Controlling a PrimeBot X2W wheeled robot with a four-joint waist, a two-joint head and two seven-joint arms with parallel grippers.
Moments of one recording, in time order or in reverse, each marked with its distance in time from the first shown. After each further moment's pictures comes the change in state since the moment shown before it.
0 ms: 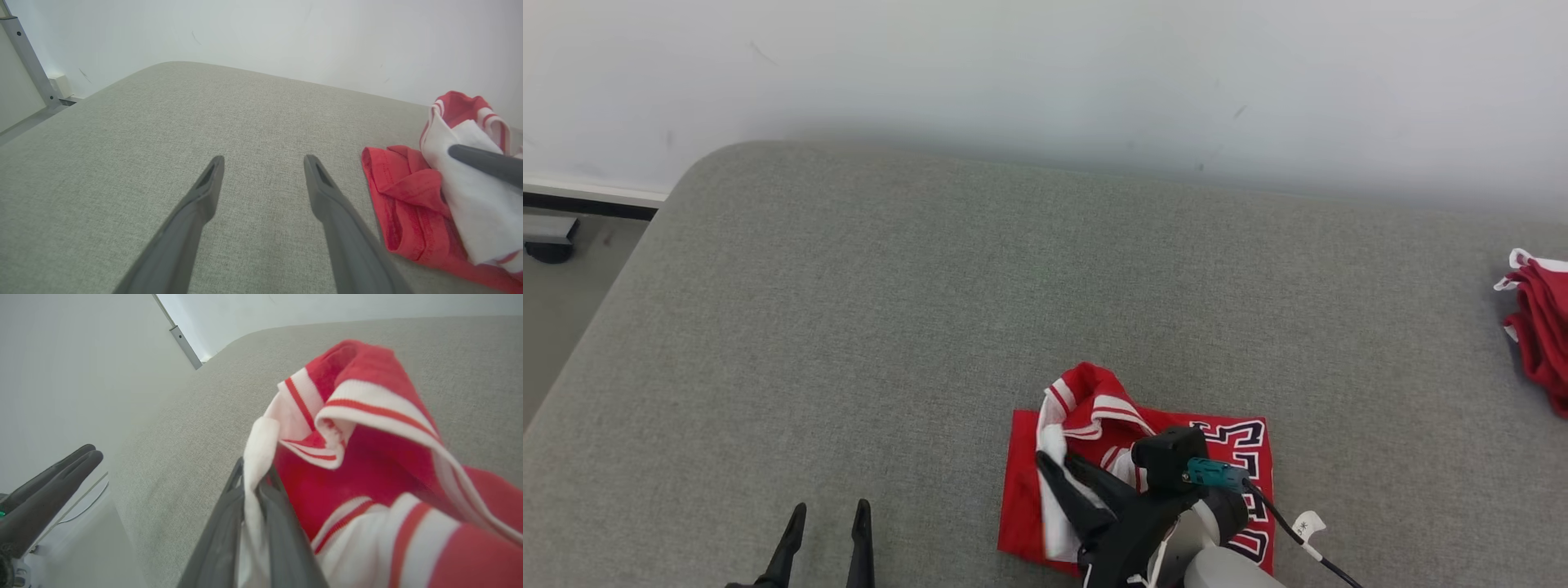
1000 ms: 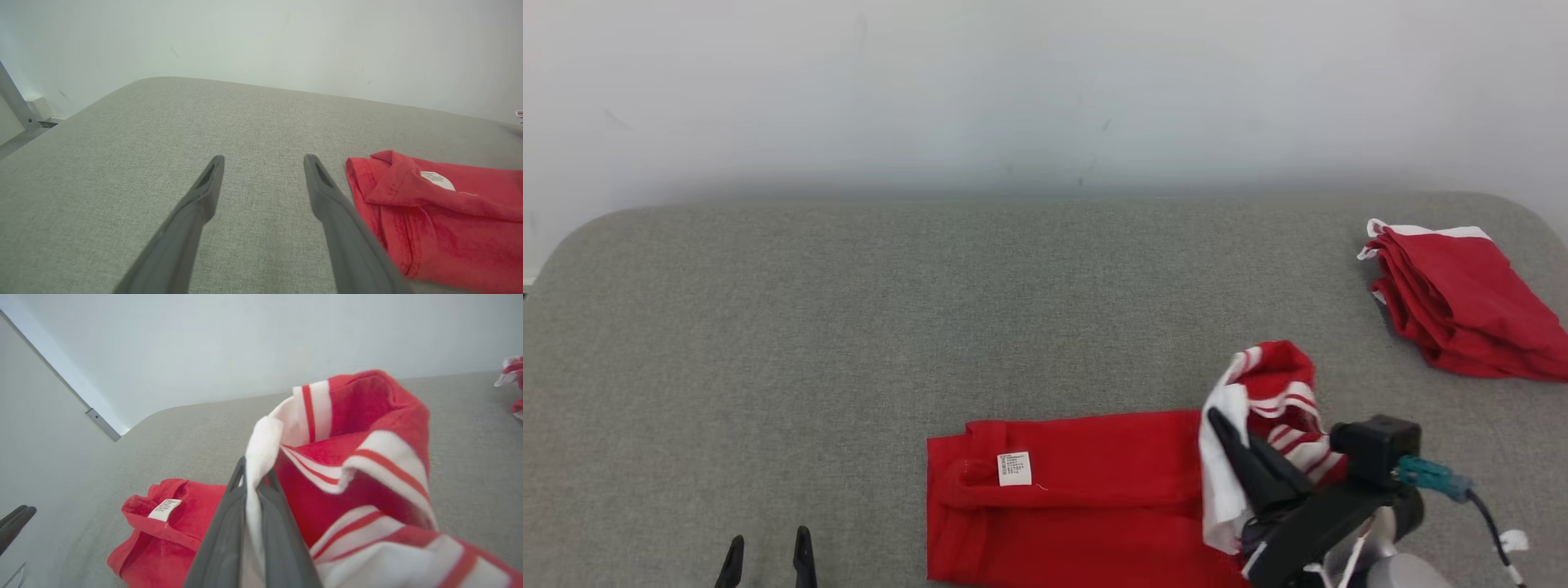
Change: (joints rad) left arm 0.086 0.000 0.125 -0.072 0.030 0.003 0.000; right arm 0.247 -0.272 -0.315 -0.429 0.048 0.000 0.093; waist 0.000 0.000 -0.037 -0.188
